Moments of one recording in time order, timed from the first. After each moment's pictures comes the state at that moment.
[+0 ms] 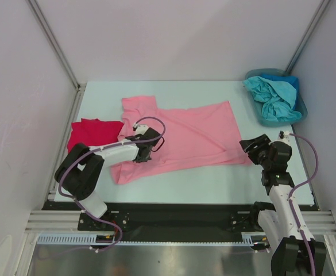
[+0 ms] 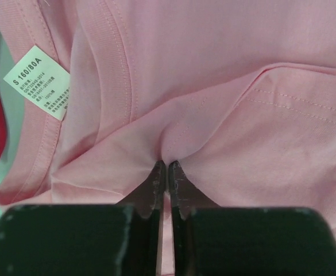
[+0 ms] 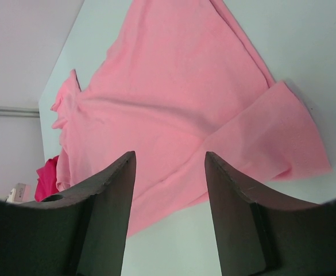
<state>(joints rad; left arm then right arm) -0.63 1.65 0.90 -0.50 -0.51 -0.67 -0.13 0.76 0.37 -0.03 -0.23 0.82</state>
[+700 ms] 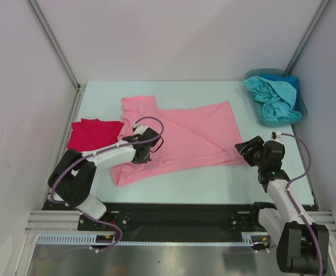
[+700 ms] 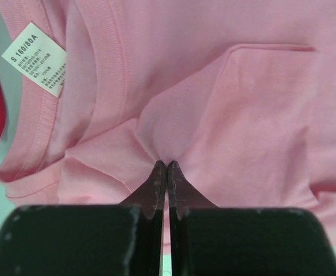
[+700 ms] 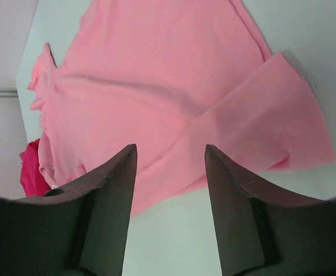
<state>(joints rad) -0.65 1.57 0.89 -0.56 -0.46 -0.68 -0.08 0.87 0.34 0.03 -0.21 0.82</state>
